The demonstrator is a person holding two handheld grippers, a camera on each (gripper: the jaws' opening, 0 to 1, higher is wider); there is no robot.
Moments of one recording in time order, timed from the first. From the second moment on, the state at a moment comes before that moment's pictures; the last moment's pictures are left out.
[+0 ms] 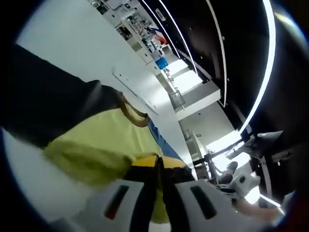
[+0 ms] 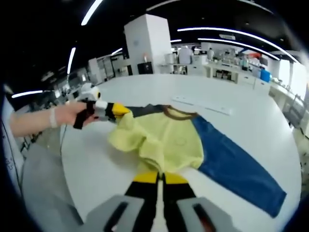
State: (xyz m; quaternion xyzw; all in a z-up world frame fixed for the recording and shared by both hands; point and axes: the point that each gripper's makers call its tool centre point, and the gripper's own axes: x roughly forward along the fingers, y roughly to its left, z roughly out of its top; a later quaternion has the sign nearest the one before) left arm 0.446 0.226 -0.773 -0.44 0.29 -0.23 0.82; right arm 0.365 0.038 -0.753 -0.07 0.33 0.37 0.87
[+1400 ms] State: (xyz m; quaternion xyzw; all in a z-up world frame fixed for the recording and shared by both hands) left arm 0.424 0.206 -0.788 -0.22 0.30 -0.35 0.86; right arm 0.361 0.019 -0.755 -0.05 0.34 0.34 0.88
